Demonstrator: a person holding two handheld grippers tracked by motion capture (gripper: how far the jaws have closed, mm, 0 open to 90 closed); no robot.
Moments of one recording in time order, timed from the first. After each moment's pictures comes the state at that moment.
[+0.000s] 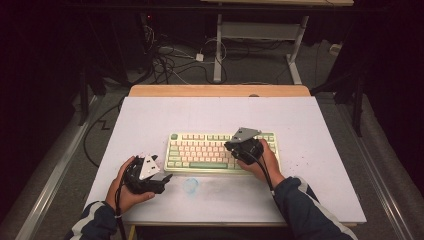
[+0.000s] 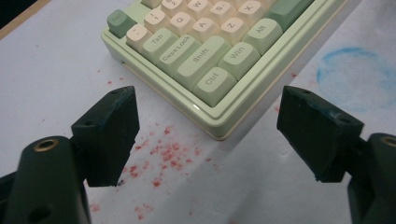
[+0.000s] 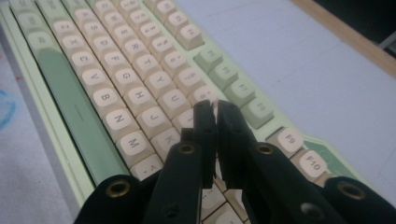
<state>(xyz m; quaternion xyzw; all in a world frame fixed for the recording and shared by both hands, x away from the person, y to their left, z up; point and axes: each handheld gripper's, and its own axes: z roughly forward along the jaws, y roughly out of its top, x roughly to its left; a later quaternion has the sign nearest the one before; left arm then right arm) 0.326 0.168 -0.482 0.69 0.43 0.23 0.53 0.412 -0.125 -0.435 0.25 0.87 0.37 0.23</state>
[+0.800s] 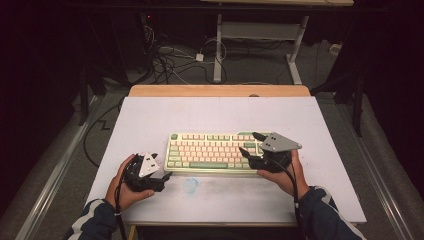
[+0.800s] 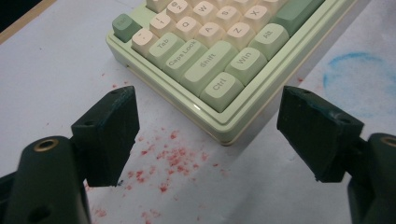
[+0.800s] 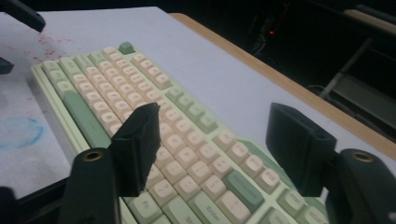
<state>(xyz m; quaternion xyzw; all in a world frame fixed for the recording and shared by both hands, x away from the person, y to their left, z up) 0.330 0.169 -0.479 0.69 0.43 0.23 0.54 0.365 -0.184 -0.405 0.25 0.80 0.45 0.30</state>
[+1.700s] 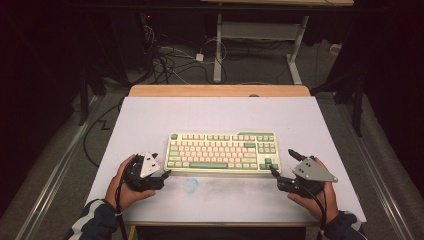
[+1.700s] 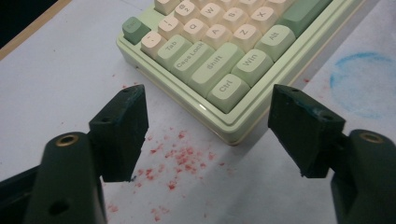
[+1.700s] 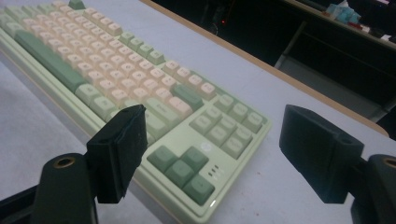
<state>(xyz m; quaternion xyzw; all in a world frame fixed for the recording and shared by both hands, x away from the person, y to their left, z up) 0.329 0.168 -0.475 0.69 0.43 0.25 0.53 0.310 -0.255 -0.433 0.30 0.77 0.42 0.37</state>
